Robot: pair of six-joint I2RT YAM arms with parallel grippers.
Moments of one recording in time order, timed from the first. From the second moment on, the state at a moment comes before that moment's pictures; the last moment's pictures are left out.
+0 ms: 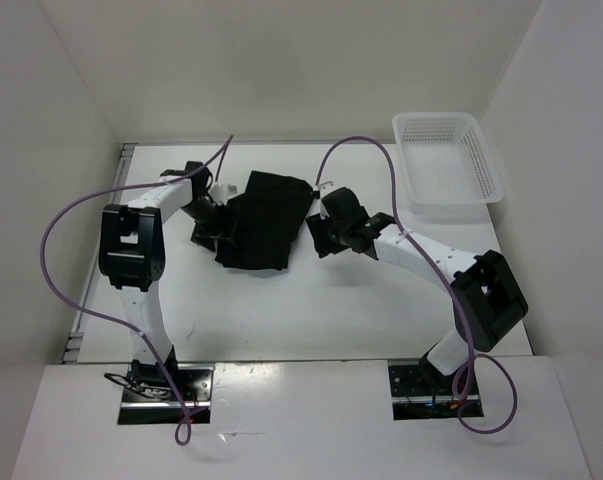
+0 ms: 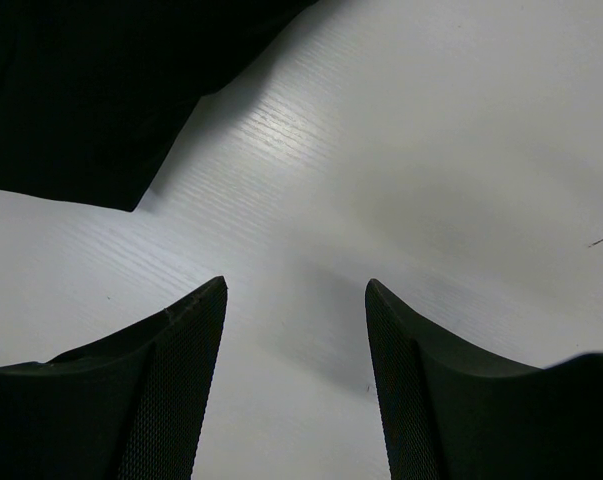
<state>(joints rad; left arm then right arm) -0.07 2.03 1.50 -0.94 0.43 0.07 0.65 1.57 1.09 -0.35 0.07 0.17</state>
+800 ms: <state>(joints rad) -0.11 2.06 1.70 -1.03 0.43 0.07 0.65 1.57 1.09 -0.34 0.08 0.16</state>
